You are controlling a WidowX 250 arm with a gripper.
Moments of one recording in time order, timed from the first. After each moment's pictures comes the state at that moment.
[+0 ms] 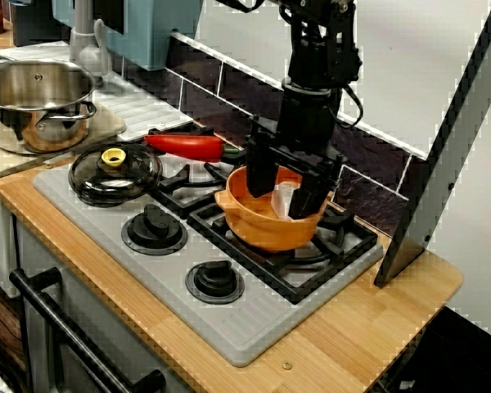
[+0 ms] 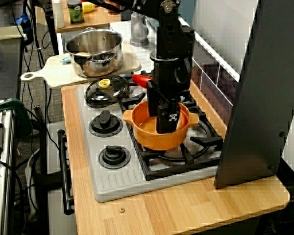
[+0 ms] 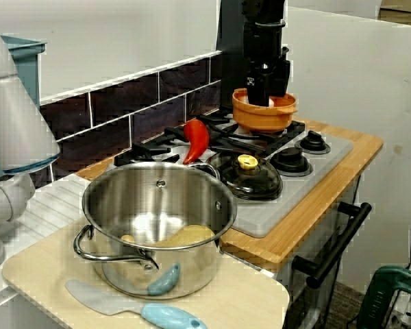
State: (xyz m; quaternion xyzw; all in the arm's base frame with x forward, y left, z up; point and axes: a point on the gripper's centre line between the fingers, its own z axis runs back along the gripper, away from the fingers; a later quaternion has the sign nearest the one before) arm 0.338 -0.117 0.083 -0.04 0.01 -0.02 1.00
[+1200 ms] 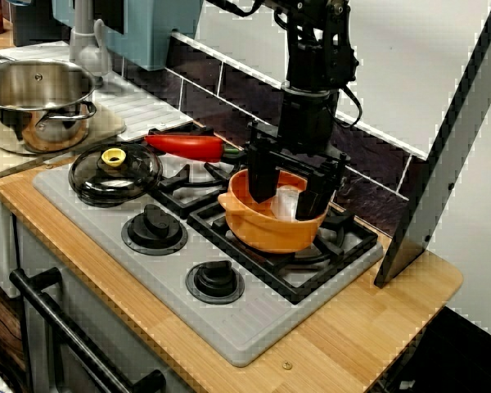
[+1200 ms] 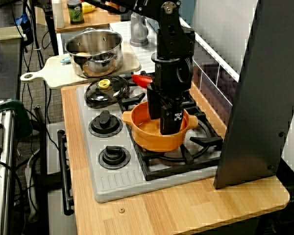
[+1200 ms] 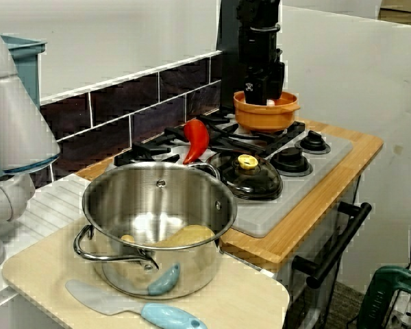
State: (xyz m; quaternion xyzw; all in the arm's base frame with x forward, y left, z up) arm 0.341 -0.113 0.078 -0.06 0.01 0.02 1.00
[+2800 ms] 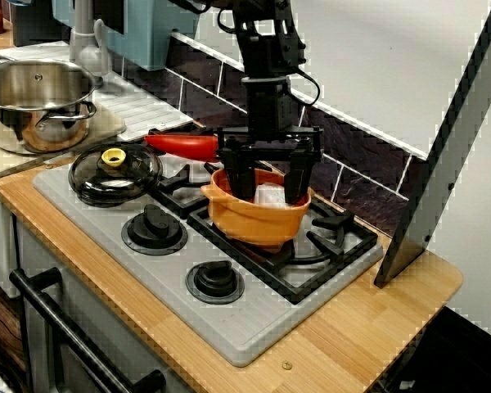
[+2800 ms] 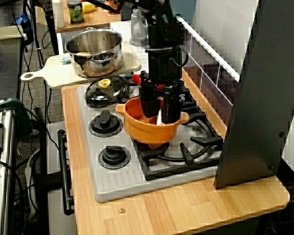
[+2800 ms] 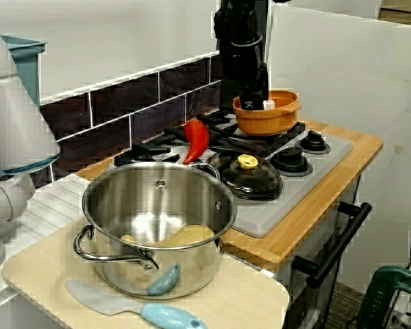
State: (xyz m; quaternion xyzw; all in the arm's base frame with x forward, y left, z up) arm 0.343 -0.088 0.072 -0.17 0.05 0.18 0.97
